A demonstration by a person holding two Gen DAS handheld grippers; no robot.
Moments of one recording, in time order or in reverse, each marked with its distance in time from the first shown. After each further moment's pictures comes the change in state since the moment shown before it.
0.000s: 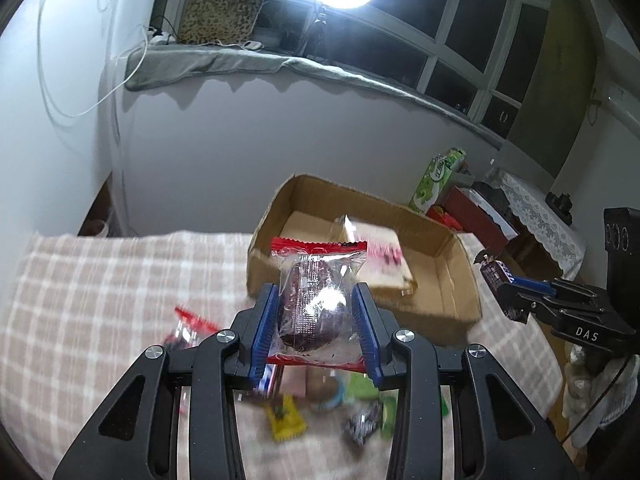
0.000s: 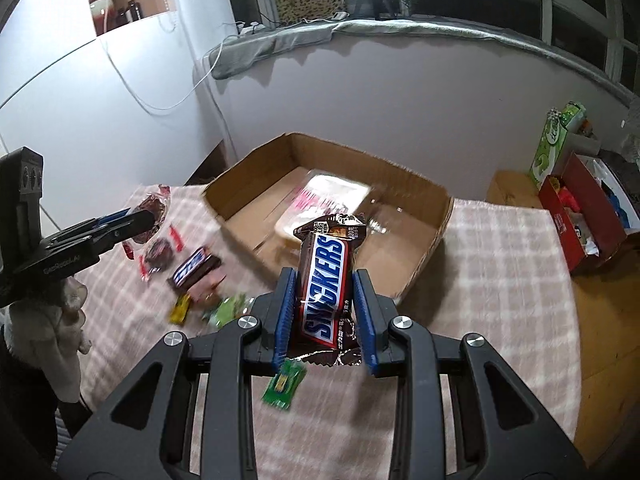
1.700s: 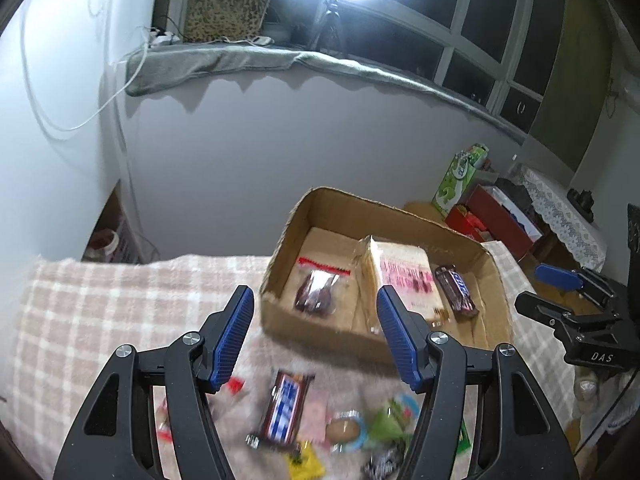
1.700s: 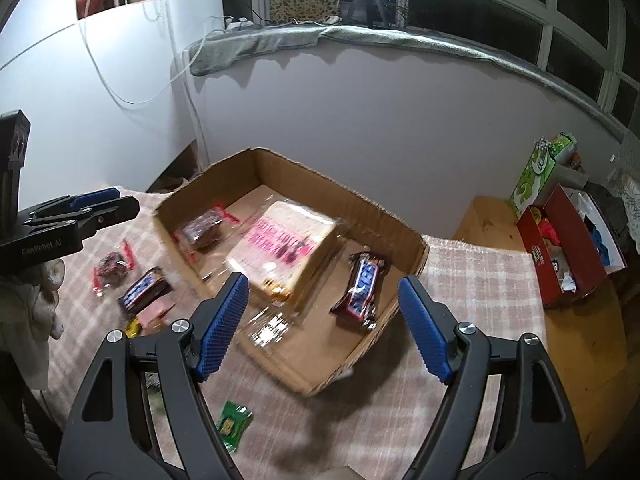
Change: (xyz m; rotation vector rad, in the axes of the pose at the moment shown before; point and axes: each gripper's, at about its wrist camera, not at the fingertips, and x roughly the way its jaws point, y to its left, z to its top) left arm 0.019 0.007 0.020 0.007 0.023 0.069; right arm 0.018 -0.005 0.020 -0.072 -0.017 -0.091
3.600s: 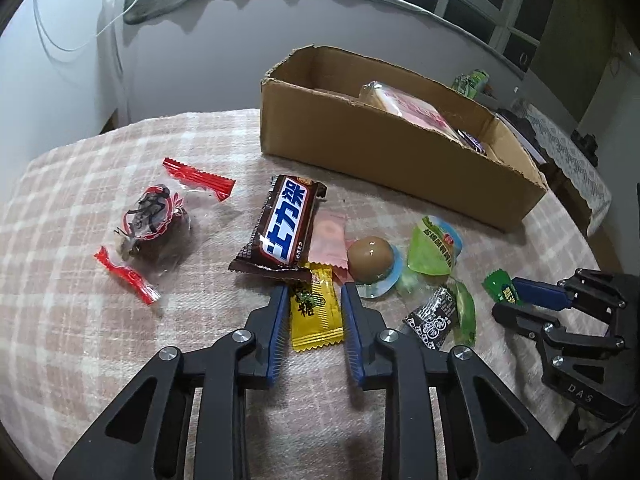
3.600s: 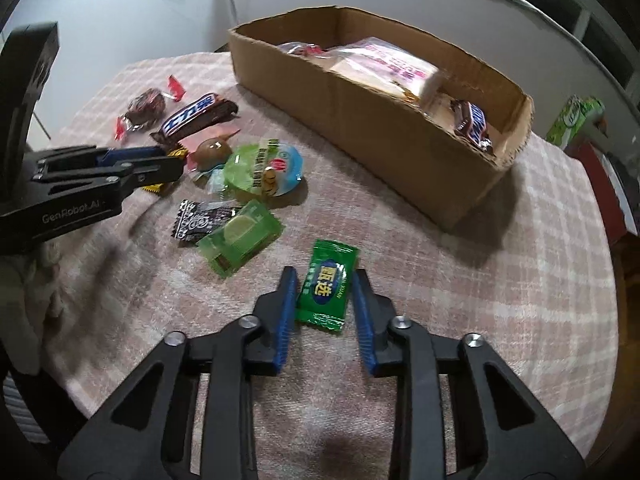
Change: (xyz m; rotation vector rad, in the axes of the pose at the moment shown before) left arm 0.023 -0.001 -0.110 0.048 0.193 0.011; right arm 0.038 0.089 -0.115 -0.125 0.231 -0.009
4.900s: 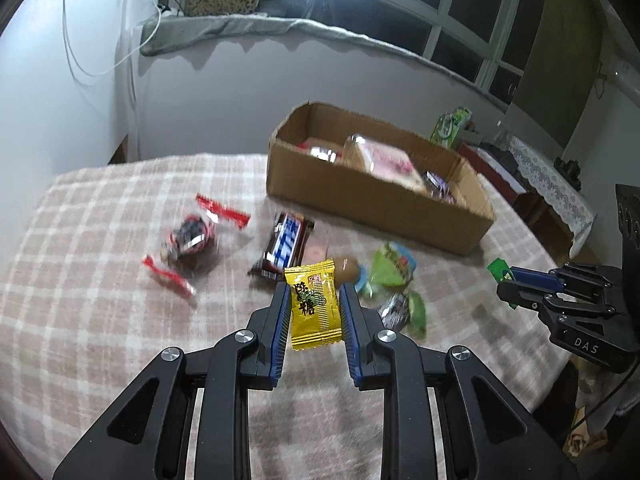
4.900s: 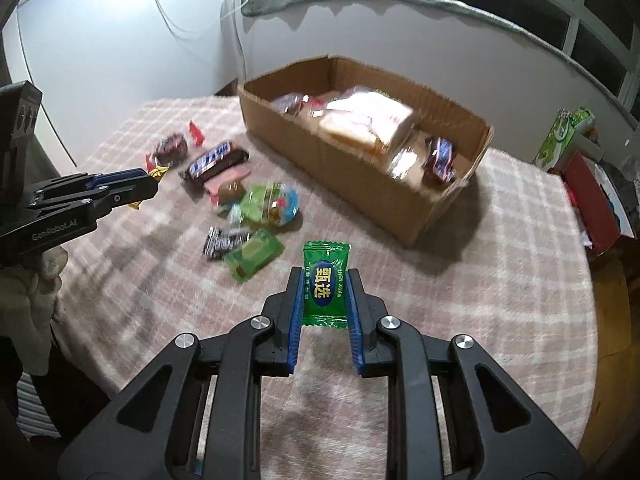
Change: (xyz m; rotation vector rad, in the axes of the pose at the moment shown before) left arm -0.062 -0.001 -0.004 -0.027 -0.139 -0.037; right arm -0.062 -0.024 0.002 0.047 -0.132 0.040
